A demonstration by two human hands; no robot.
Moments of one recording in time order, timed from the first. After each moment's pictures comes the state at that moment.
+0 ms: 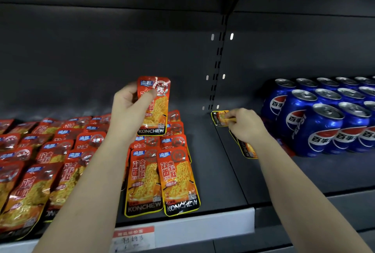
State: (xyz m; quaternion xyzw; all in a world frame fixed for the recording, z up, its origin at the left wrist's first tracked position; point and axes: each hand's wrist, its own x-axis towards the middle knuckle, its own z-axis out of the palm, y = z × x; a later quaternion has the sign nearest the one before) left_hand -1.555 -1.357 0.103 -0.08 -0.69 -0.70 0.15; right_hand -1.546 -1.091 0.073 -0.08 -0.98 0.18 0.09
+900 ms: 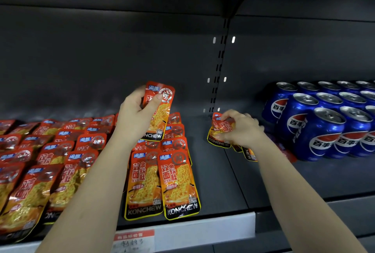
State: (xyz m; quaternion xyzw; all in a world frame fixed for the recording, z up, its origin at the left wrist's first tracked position) left_hand -1.560 -1.359 0.096 -0.09 -0.80 -0.57 0.15; right_hand -1.540 -1.101 0.082 -0.13 -0.97 0.21 0.01
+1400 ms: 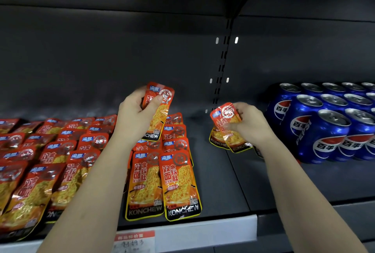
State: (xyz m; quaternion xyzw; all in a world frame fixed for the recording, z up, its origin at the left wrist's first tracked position) left_hand -1.559 -1.363 0.097 -0.09 -0.83 -0.52 0.18; right_hand -1.545 -1.090 0.083 -0.04 -0.92 0.38 0.12
